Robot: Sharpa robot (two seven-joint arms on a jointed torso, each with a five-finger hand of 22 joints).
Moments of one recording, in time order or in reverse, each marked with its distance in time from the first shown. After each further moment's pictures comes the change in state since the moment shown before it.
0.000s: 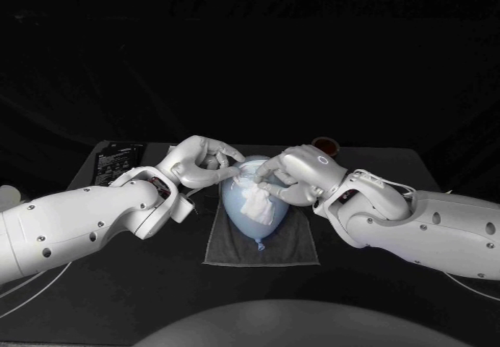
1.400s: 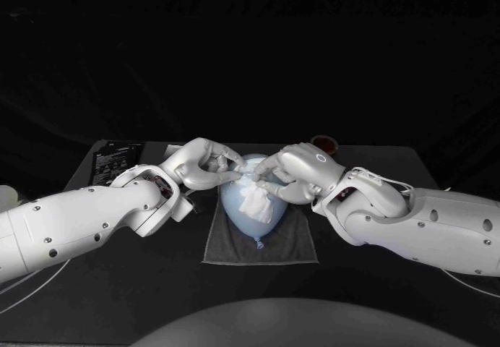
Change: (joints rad) left arm 0.000 0.024 0.000 -0.032 -0.103 0.029 -0.048; left_hand 0.000 0.000 -0.011 -0.017 0.000 0.002 0.000 -0.016 -0.012 0.040 -0.001 0.129 0.161 0.010 -0.003 0.013 0.034 -0.001 0.009 -0.002 0.019 0.021; right arm 0.000 0.000 0.001 0.000 0.000 0.000 -0.002; right_hand 0.000 0.000 0.004 0.000 0.000 -0.003 -0.001 0.001 0.000 0.000 0.000 0.000 0.000 0.002 -0.002 0.001 0.000 0.000 0.000 0.000 -0.001 0.000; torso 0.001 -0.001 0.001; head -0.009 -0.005
